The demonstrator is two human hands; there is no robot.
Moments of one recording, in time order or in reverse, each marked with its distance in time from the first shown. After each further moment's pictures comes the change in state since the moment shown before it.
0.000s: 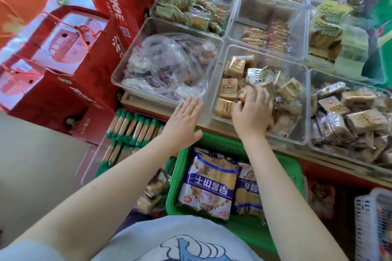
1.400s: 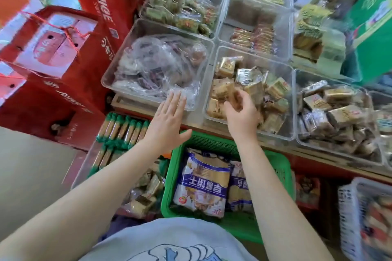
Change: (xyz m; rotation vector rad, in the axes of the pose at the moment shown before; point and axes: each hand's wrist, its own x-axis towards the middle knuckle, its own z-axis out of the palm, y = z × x) left_hand -0.021 -0.022 -0.009 -0.024 0.164 -0.001; right_hand -0.024 -0.032 -0.029 0.749 -0.031 0.260
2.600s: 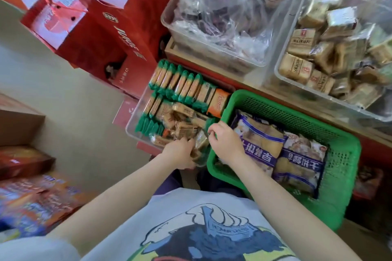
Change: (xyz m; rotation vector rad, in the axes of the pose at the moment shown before) left_hand -0.168 -0.068 0.111 -0.080 -0.855 -0.385; right_hand -0.146 0.115 0.135 -0.559 -0.773 -0.172
